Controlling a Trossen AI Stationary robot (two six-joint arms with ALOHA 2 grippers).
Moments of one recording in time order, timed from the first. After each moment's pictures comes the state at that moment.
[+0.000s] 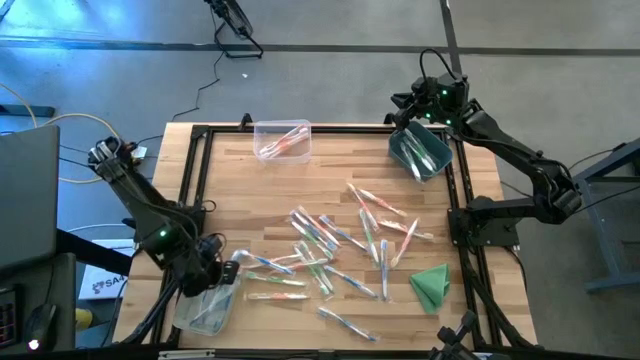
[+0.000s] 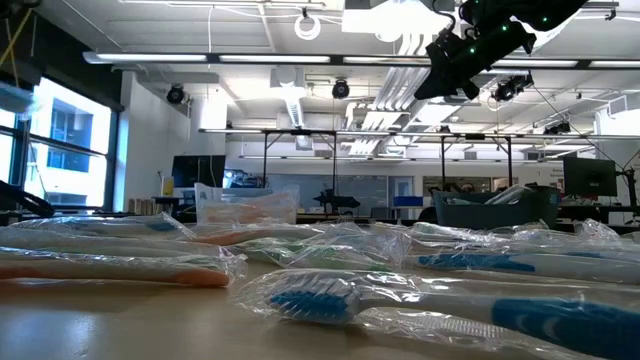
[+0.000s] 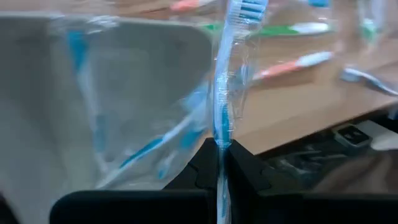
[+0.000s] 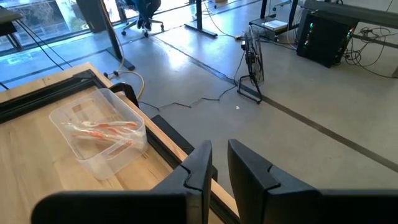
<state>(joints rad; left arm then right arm) -0.88 1.11 0.90 -0.88 -0.12 -2.28 -0.94 1.20 0.98 -0.12 -0.21 -0.02</state>
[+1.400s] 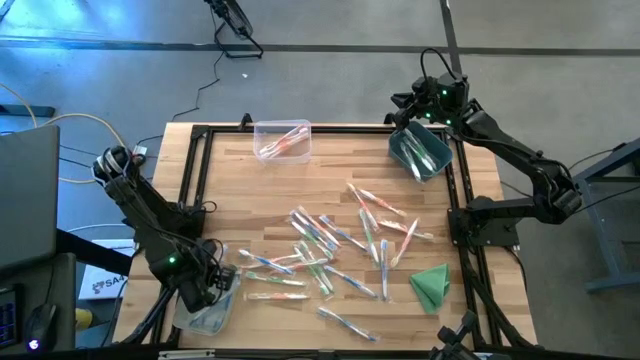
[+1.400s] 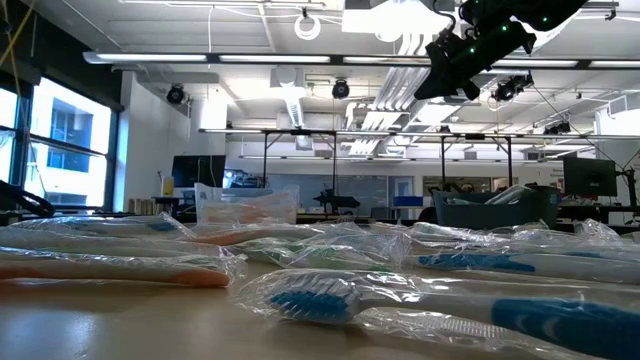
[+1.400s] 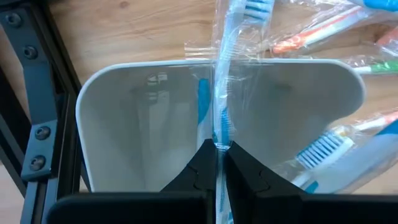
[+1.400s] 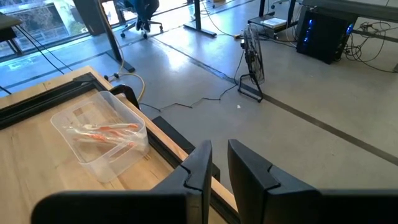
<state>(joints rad) -0.96 1.30 0.90 -1.06 -0.09 -2.31 -0.94 1.20 0.98 -0.12 -0.21 0.00</state>
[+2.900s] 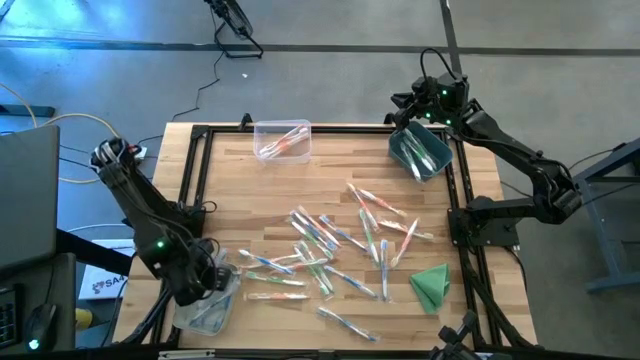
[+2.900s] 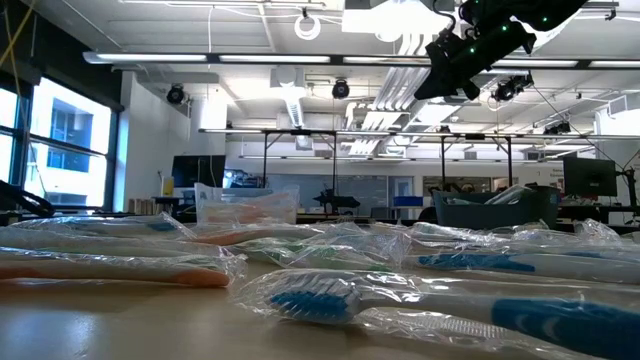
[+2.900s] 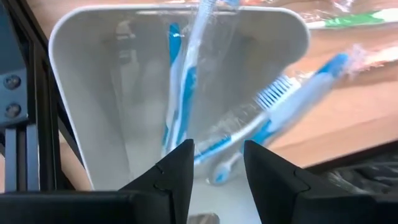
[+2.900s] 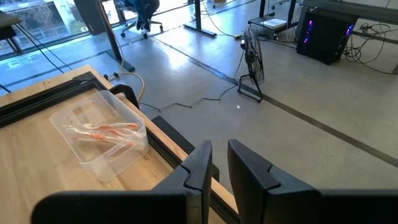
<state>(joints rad) -0.96 1.15 0.90 -0.98 -0.05 -2.32 -0.94 1.20 0.98 -0.12 -0.21 -0.01</state>
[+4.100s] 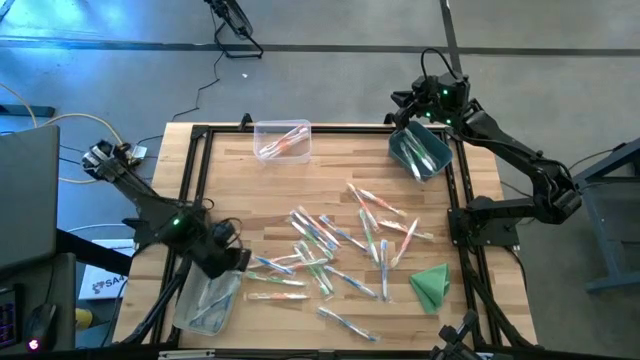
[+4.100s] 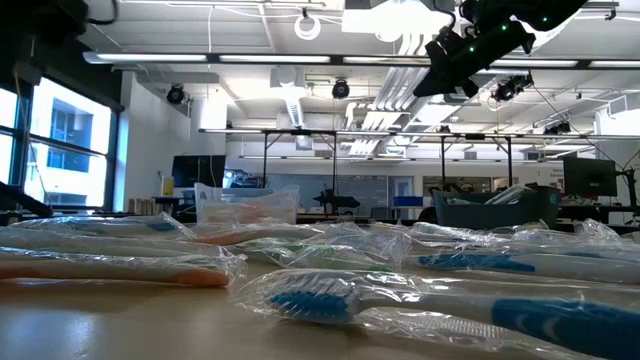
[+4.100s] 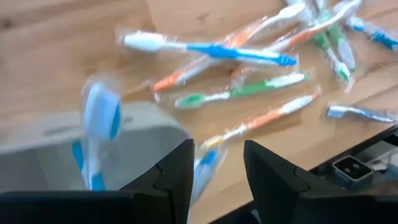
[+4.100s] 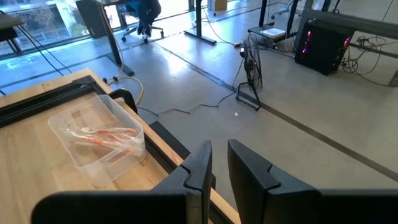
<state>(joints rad) -0.67 1.11 0.90 -0.91 -0.14 -1.98 -0.94 1.20 0.98 -0.09 -0.21 -0.03</state>
